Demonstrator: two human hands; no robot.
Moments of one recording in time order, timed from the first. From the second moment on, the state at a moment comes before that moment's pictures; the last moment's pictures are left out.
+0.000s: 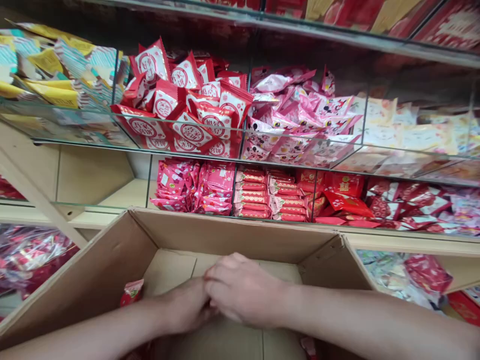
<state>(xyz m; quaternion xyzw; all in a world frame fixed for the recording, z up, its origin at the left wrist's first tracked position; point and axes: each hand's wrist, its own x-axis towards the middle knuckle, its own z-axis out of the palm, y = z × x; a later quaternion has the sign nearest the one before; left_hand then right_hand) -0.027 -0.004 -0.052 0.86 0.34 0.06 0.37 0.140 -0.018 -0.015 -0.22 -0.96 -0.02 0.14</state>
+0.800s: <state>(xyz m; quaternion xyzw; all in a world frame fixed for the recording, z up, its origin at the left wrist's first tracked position) -0.029 0.013 0.023 0.79 0.42 0.27 0.36 0.162 0.006 0.015 -0.39 -0.68 0.47 0.41</state>
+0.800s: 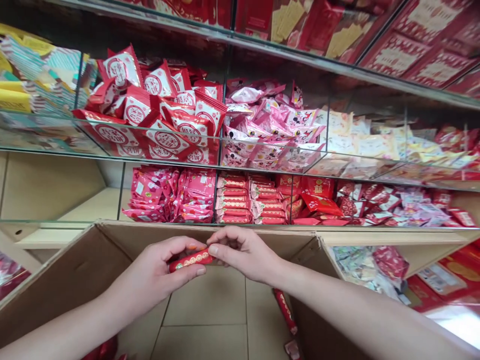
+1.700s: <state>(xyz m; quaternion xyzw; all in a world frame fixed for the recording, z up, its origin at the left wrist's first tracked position) -0.032 0.012 0.036 0.49 0.42 0.47 0.60 0.168 0.007 0.035 -0.34 -0.54 0.57 0.51</state>
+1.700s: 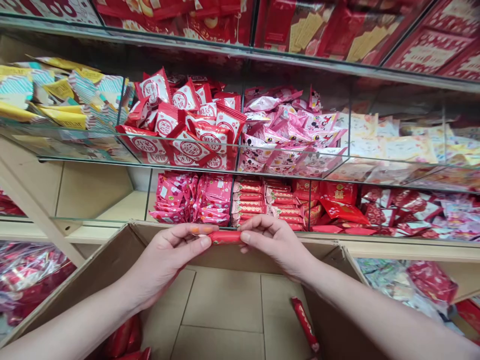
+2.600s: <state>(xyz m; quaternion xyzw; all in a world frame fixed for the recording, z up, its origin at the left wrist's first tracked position) -0.027 0.011 0.034 0.56 0.45 0.47 0.52 0.182 0.014 0.036 -0.38 -0.78 0.21 0.46</state>
